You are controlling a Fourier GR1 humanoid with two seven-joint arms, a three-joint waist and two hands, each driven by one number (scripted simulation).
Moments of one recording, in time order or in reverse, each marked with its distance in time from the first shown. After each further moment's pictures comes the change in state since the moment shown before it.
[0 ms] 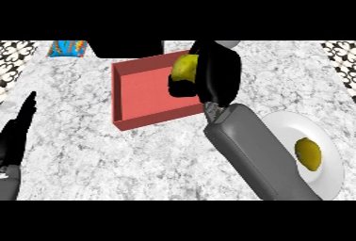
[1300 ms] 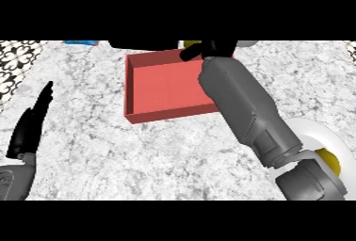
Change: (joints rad) left arm -0.087 -0.046 -0.025 0.034 -0.038 -0.023 -0.021; right arm -0.460 0.033 -0.342 0.947 -0.346 -0.423 -0.218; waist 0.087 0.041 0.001
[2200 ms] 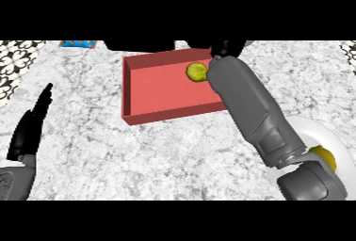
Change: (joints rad) left arm 0.009 -0.008 0.011 0.011 -0.010 0.004 -0.007; right arm 0.032 -0.005 -0.156 -0.016 -0.163 -0.325 -0.395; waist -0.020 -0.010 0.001
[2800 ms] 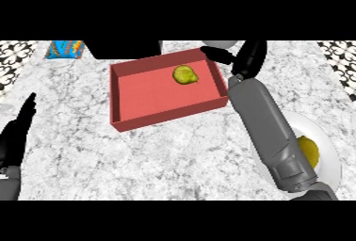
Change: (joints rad) left arm 0.080 0.021 0.058 -0.041 0.013 -0.009 0.026; right arm 0.292 -0.014 0.021 -0.343 -0.097 0.019 -0.086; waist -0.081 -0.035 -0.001
